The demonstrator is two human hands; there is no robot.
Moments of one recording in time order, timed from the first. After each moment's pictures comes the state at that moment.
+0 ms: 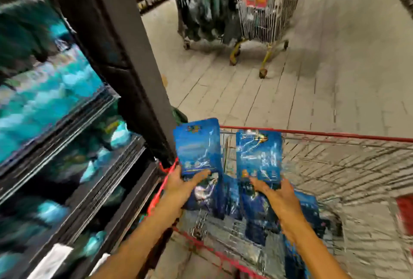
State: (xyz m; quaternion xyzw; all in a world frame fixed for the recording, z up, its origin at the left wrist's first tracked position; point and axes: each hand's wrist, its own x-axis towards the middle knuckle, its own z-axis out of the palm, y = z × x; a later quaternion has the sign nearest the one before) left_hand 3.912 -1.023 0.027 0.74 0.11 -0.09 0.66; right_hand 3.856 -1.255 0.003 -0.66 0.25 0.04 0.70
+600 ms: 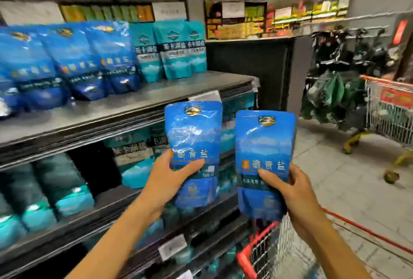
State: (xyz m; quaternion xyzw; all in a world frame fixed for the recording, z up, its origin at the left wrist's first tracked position) left_hand 3.777 -0.801 0.251 0.74 0.10 0.23 0.63; right_hand 3.878 -1.040 0.210 -0.59 -0.19 0.05 0.78
